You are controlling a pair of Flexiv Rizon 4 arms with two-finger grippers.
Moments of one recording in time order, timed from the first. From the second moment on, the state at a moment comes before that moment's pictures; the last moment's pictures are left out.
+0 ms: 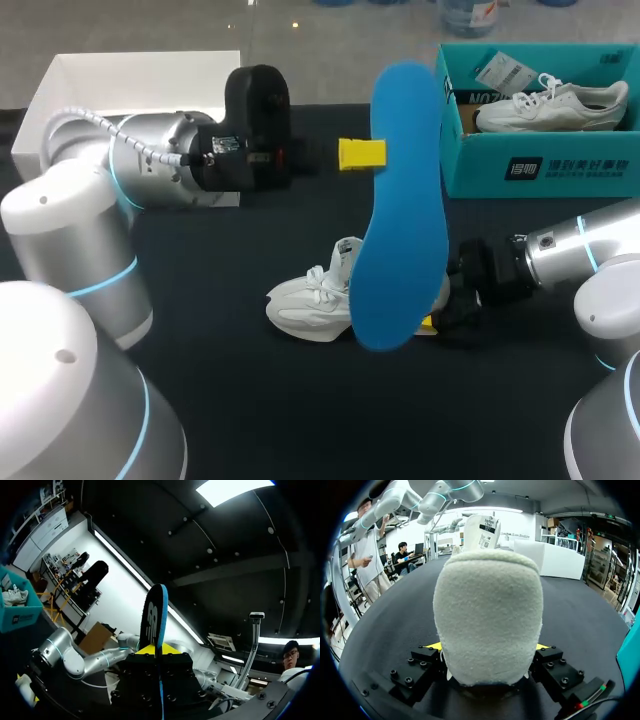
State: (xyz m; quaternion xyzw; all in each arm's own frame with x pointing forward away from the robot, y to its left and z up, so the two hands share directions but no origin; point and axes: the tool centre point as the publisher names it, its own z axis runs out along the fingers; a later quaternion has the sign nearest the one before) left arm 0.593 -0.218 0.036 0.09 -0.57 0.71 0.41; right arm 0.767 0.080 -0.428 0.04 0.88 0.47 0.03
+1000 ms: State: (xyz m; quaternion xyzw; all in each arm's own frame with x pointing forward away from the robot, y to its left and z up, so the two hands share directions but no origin) left arm 0.589 -0.214 0.036 0.09 -0.57 0.71 0.41; right arm 0.766 0.074 -0.429 0.07 0.91 0.41 0.01
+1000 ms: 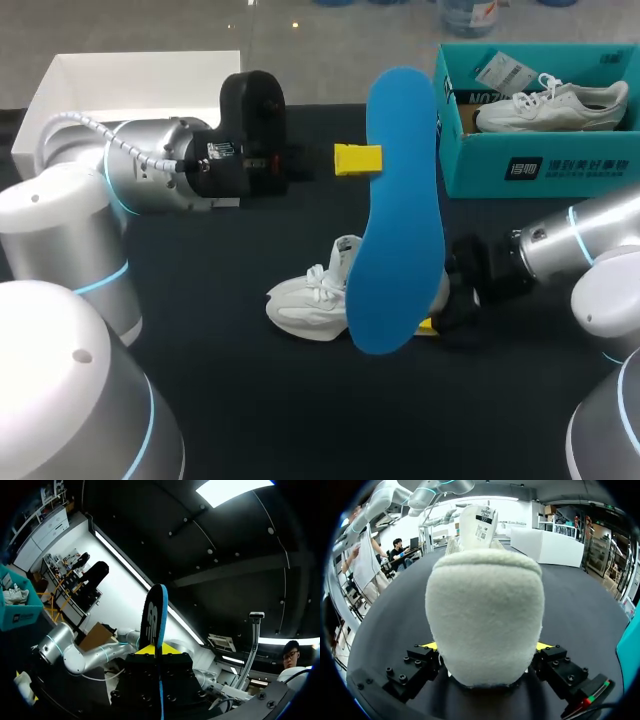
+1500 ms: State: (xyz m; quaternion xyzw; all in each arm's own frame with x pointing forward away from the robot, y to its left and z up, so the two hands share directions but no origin) left arm 0.589 -0.214 0.036 0.09 -0.57 0.71 0.41; right arm 0.762 0.071 -0.398 0.12 0.94 0.32 0.02
